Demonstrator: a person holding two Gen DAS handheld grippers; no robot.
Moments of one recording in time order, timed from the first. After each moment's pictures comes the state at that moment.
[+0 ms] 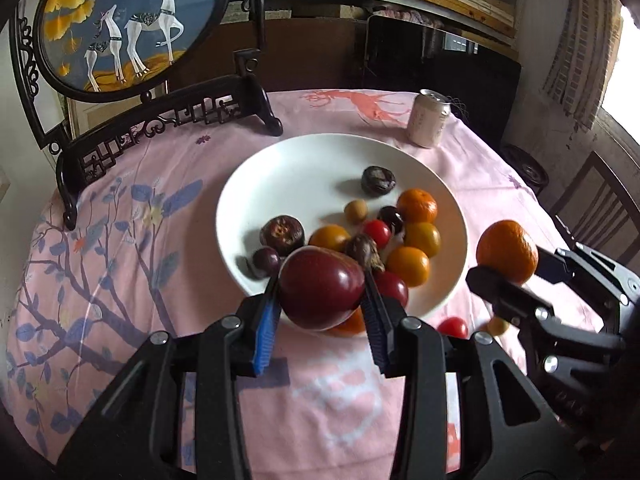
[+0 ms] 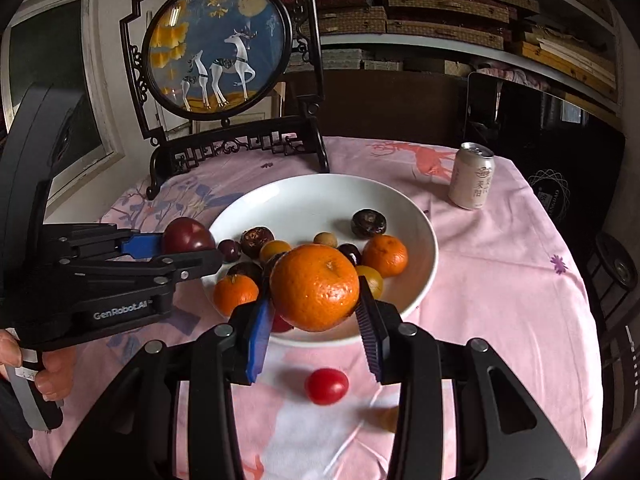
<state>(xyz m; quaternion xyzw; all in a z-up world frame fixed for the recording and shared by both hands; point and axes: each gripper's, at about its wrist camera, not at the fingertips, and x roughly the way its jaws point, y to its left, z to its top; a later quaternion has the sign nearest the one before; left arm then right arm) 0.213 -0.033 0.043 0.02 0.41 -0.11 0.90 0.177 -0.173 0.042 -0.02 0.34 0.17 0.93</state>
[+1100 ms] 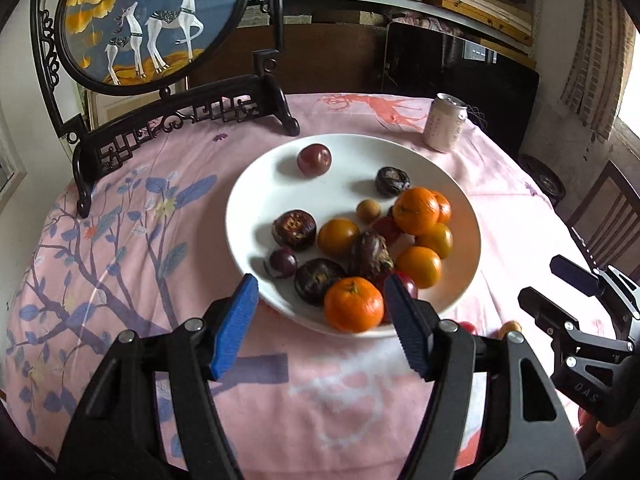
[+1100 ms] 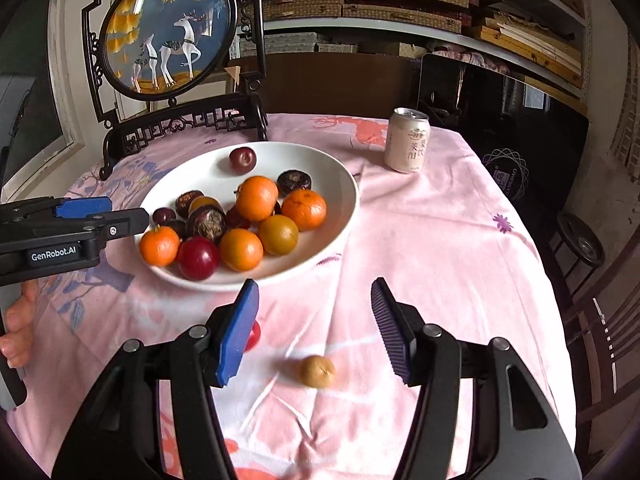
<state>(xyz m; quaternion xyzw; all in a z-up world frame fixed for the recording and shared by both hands) 0.188 -0.042 0.036 0.02 0.40 -0.08 0.91 0.149 -0.230 0.021 -0.04 0.36 0.09 0.93</state>
